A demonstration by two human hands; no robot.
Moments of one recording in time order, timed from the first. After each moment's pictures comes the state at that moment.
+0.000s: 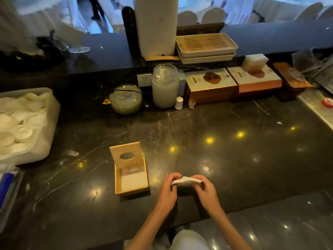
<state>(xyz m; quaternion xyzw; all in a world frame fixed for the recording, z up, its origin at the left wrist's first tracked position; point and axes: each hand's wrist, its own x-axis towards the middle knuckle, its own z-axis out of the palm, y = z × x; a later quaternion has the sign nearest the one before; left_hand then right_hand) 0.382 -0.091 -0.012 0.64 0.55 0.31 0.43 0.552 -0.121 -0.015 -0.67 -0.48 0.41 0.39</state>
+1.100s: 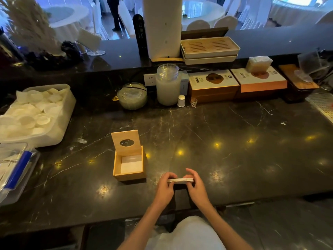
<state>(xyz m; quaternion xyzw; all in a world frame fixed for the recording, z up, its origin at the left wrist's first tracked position) 0.403 -0.129 -0.039 0.59 0.60 0.30 0.45 0.557 -0.145 -0.050 -0.65 -0.48 0.47 0.36</state>
